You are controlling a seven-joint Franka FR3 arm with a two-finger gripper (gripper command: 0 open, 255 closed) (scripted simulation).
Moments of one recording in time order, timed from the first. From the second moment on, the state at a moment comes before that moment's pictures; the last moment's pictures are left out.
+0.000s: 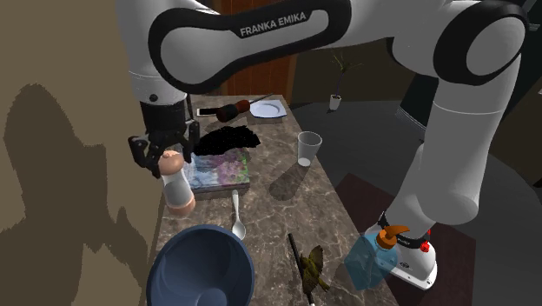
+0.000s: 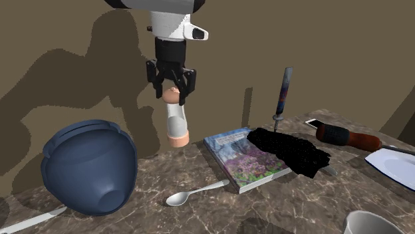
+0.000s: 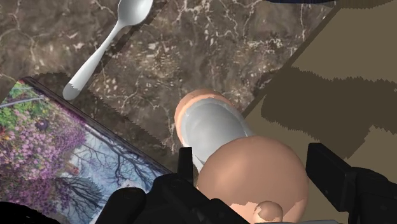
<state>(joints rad) 0.25 0.26 0.48 -1.63 -0.02 1.92 0.66</state>
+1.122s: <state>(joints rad) 0.27 0.27 0.49 -1.39 -0.02 1.69 0.68</state>
